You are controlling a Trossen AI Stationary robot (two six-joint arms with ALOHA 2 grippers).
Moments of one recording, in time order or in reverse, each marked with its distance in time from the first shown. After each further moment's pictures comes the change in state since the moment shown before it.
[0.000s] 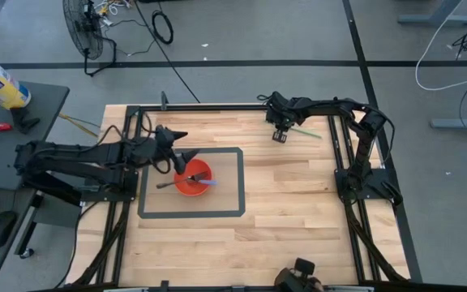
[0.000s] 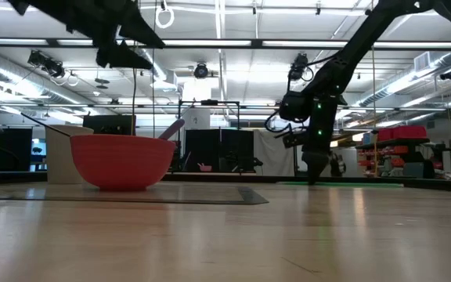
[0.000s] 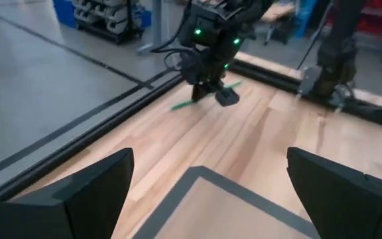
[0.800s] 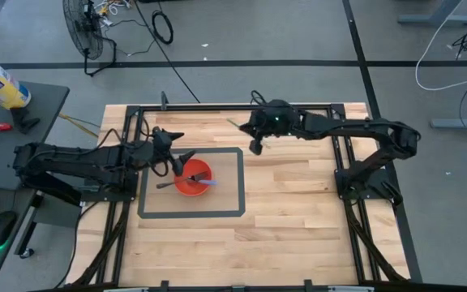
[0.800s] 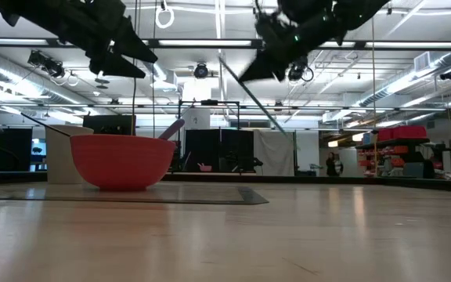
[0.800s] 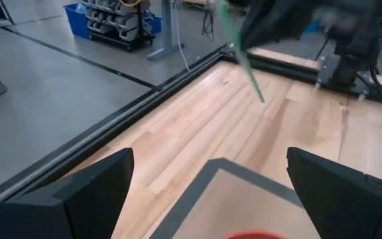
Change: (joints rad) left arm -0.005 -0.057 -0.112 0.064 -0.052 0.073; right arm 0.382 -0.370 0.000 0.392 -0.182 0.299
